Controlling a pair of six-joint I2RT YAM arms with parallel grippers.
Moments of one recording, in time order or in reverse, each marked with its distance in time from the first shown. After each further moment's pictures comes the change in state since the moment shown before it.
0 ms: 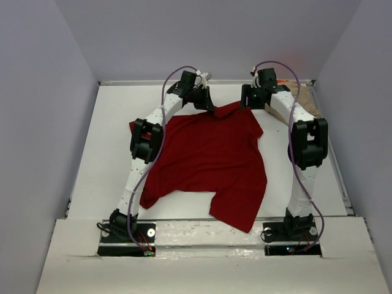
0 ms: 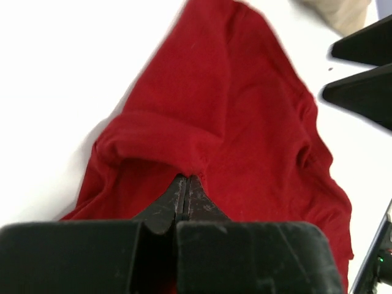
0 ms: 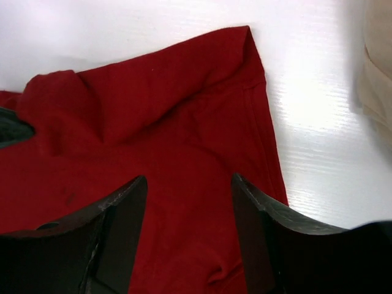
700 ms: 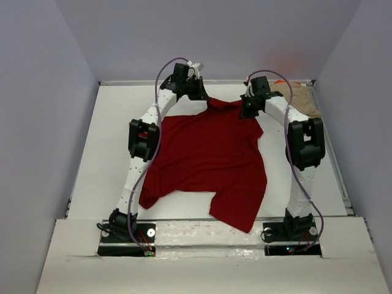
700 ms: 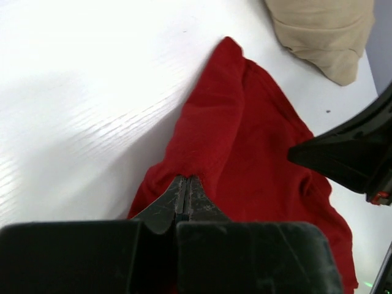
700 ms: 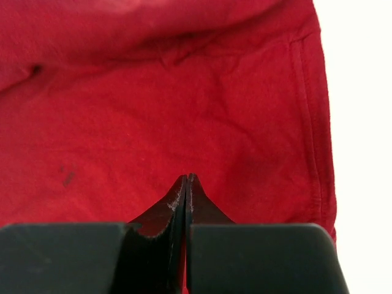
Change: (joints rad) left arm 0.053 0.039 0.164 -0.018 -0.040 -0.027; right arm 0.040 0.000 -0.100 0.014 -0.023 0.023
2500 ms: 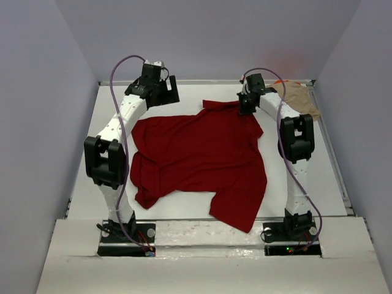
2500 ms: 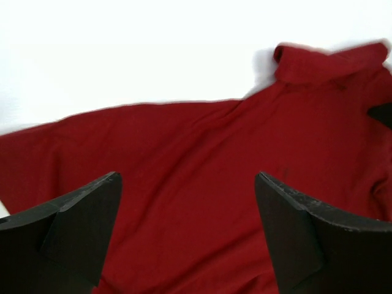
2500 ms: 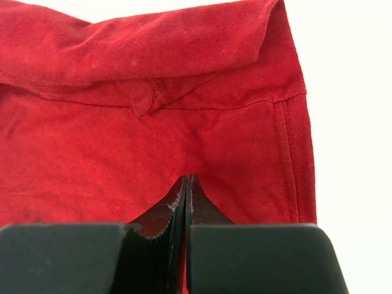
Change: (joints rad) left arm 0.104 -0.710 -0.757 -0.086 -0.518 -0.026; right arm -0.001 0.185 0.220 -0.069 0.047 -0.053
